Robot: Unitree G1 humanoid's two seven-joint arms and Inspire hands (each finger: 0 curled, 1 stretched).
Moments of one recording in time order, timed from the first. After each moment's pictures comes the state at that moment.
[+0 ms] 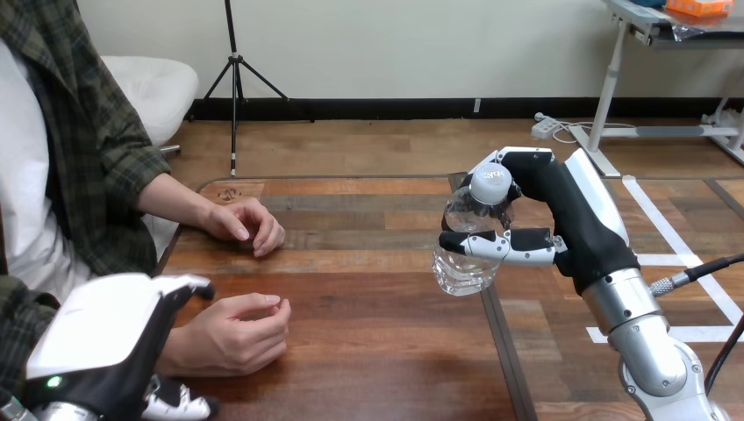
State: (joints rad) left arm 0.41 0.37 0.16 -0.48 0.92 -0.04 -0.30; right arm -0.27 -0.32 0.04 0.43 -0.24 -0.53 0.03
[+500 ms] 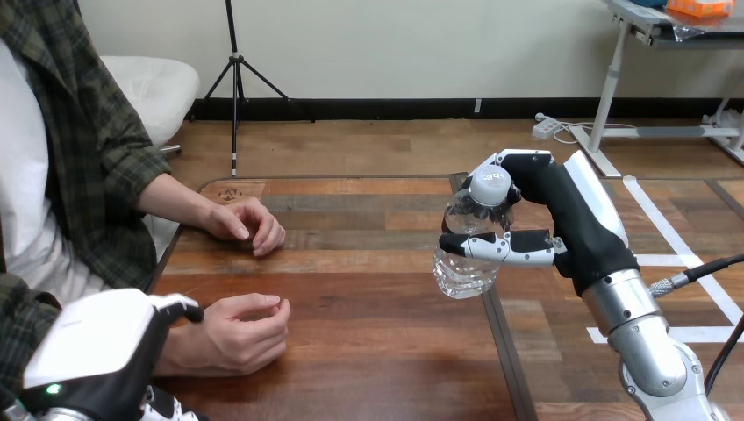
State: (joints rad) left arm 0.40 0.40 0.13 -0.46 0.95 0.02 -0.33; right arm -0.27 -0.32 0.04 0.43 -0.24 -0.52 0.03
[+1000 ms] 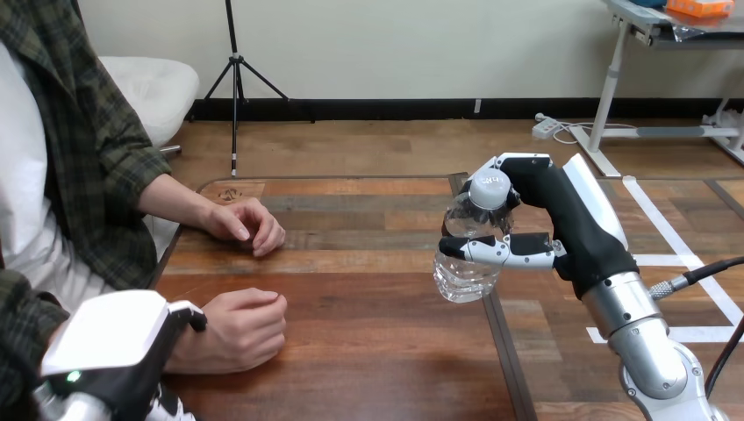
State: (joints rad) left arm 0.33 0.44 0.05 -0.39 1.06 0.08 -0.36; right arm -0.26 -0.32 0.04 0.43 -0.24 -0.52 0.04
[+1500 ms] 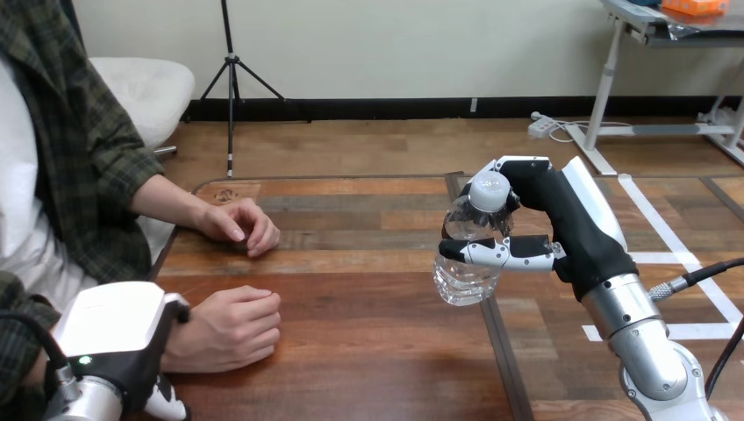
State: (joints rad) left arm 0.22 0.45 -0.04 -0.27 1.19 0.23 -0.33; right arm -0.26 -0.32 0.04 0.43 -0.24 -0.52 0.05
